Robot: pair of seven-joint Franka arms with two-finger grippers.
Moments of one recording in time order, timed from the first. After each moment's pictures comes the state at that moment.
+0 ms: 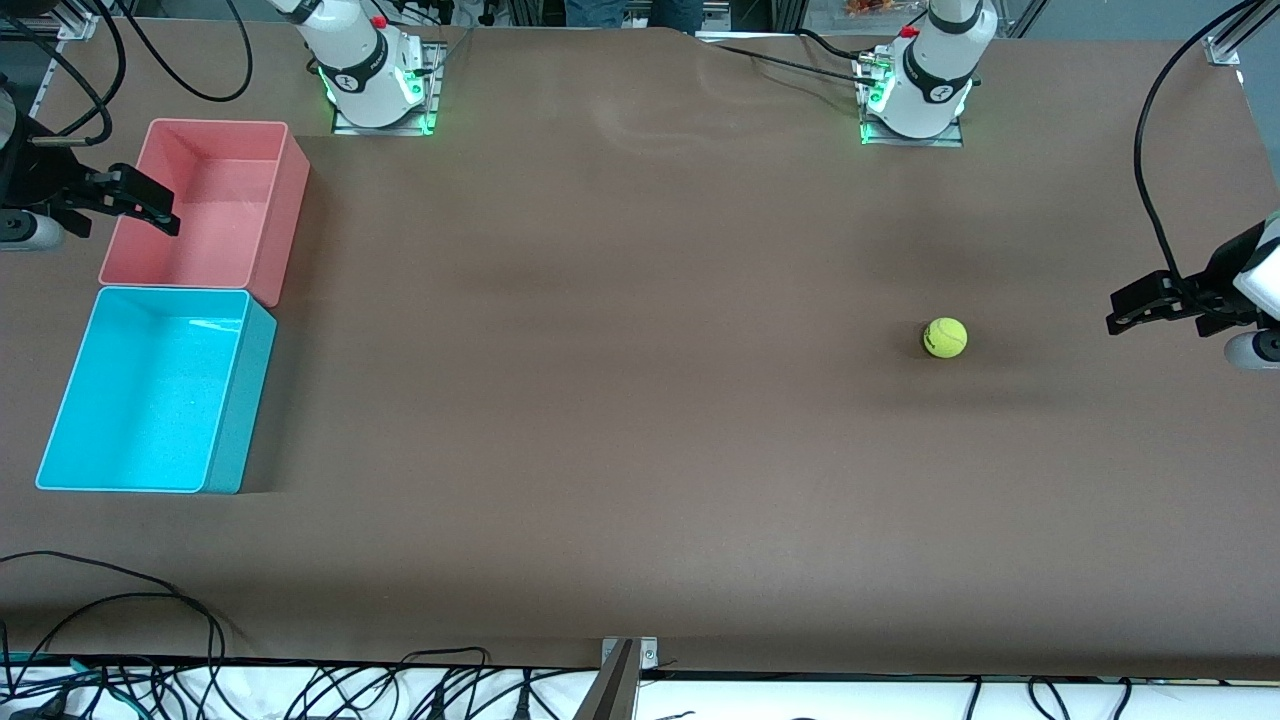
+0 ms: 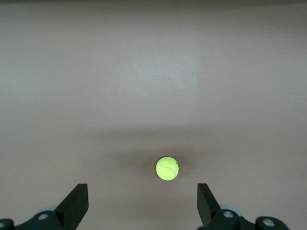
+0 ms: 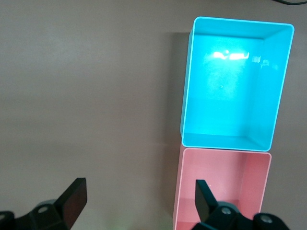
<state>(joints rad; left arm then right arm) -0.01 0.21 0.06 -1.41 0.00 1.61 0.05 -0.01 -0.04 0.00 -1.68 -0.03 1.59 -0.05</state>
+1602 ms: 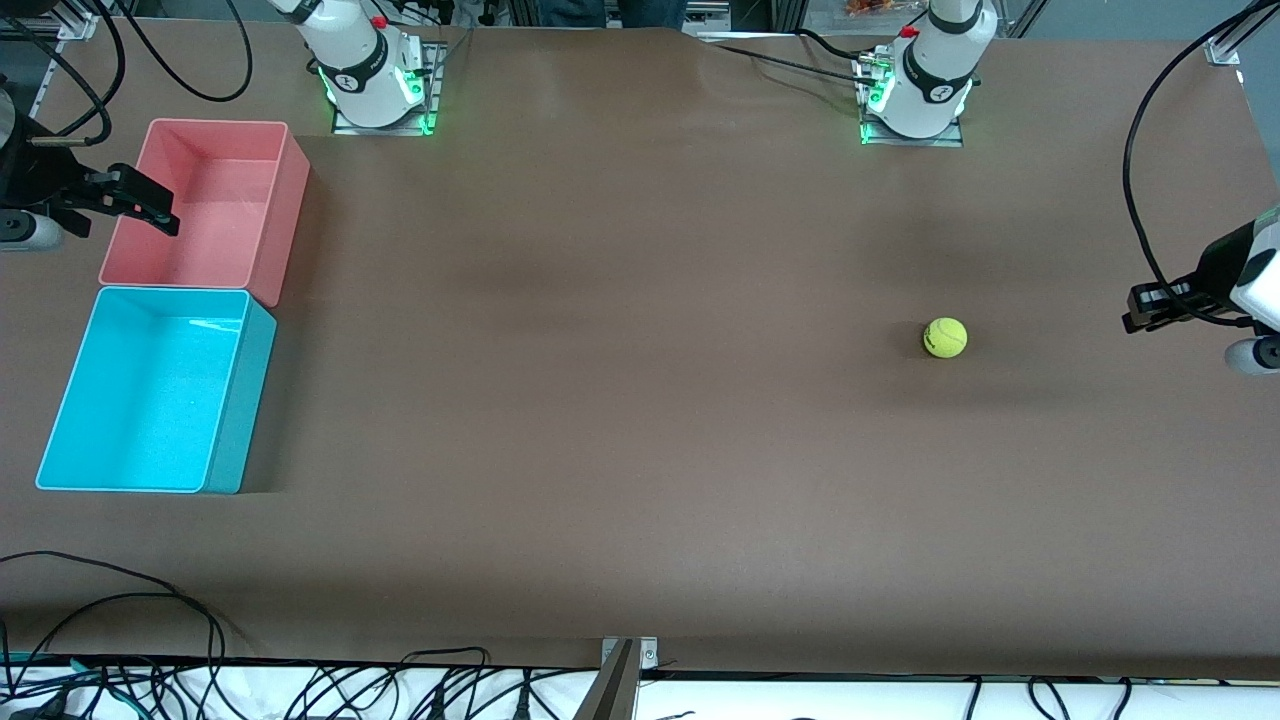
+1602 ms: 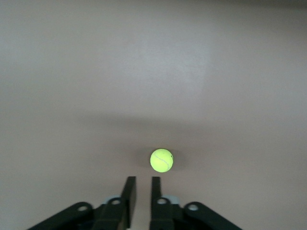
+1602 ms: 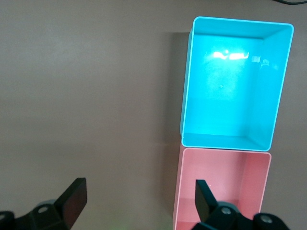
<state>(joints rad) -0.01 0.21 0.05 -1.41 0.00 1.56 -0.13 -0.01 -0.04 0.00 -1.68 -0.03 1.59 -0.05</state>
